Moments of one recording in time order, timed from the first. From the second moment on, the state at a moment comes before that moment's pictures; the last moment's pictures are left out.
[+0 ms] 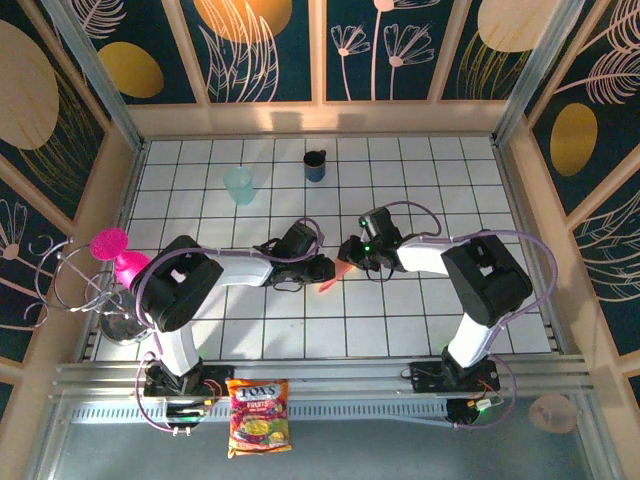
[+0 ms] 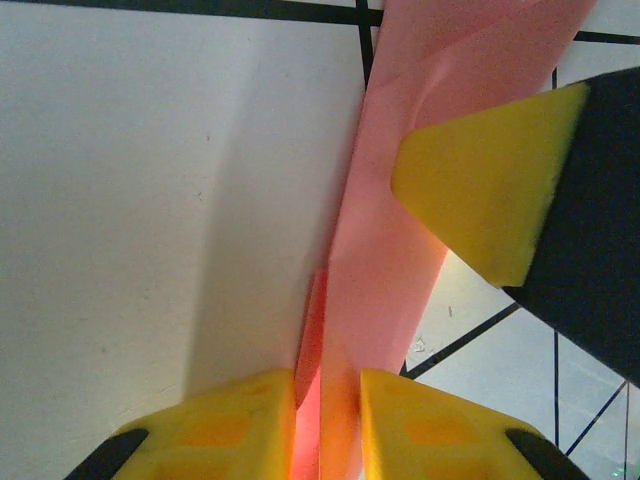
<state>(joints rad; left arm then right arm) -0.77 1.83 0.86 0.08 0.30 -0.83 0.56 1.73 0.78 0.02 -0.32 0.81</state>
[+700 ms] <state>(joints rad) -0.75 1.67 0.87 -0.01 0.19 -0.74 0.56 1.75 0.80 0.03 -0.33 0.80</state>
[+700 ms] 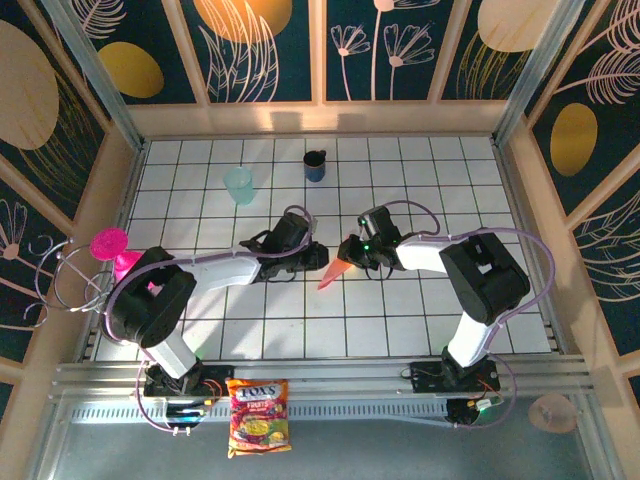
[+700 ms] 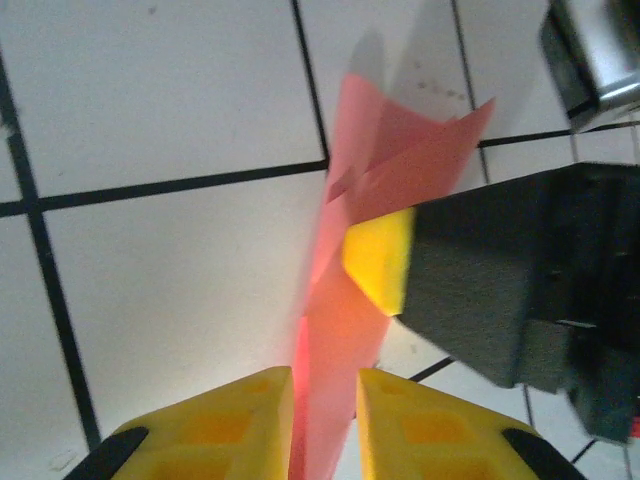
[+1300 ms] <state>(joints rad) -0.78 1.85 1.02 -0.05 0.33 -0.68 0.55 1.76 0.82 0.01 -0.33 0.78</state>
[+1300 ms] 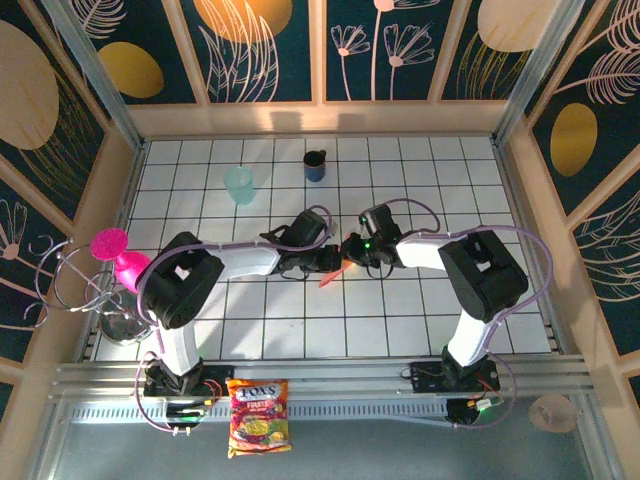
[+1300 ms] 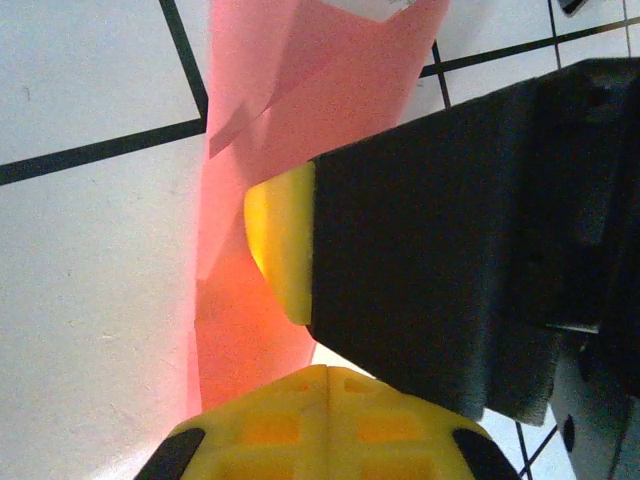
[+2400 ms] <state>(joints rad) -0.78 1.82 0.88 0.01 0.34 -0.67 0.55 1.80 0.86 -0.01 -0.34 0.77</state>
